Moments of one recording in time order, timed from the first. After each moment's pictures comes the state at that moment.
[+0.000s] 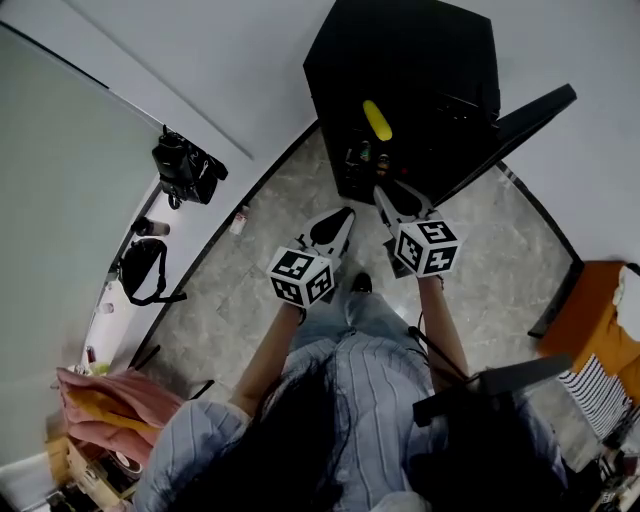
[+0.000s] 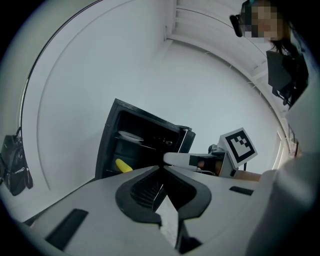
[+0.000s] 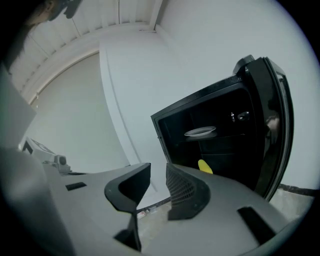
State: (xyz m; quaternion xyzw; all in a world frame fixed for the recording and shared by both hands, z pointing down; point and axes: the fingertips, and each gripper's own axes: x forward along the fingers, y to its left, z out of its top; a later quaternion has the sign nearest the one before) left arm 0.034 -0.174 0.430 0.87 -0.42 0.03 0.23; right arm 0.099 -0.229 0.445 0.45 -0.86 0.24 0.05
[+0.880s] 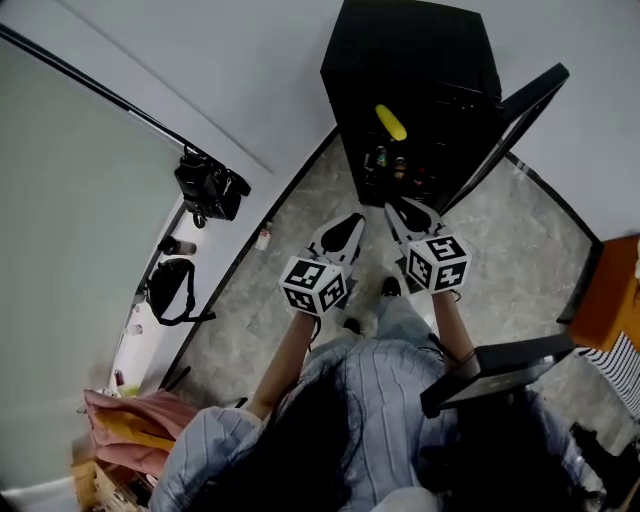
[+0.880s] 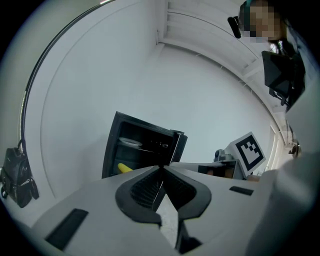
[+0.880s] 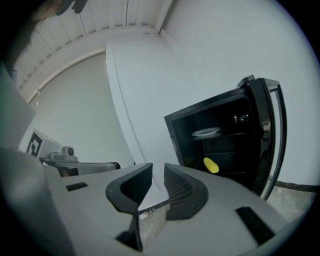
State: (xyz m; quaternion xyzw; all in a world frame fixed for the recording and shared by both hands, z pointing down) left arm -0.007 -0.134 0.401 0.89 -0.41 0.04 0.20; right arm 0.060 -0.163 0.428 0.46 -0.86 0.22 0.04
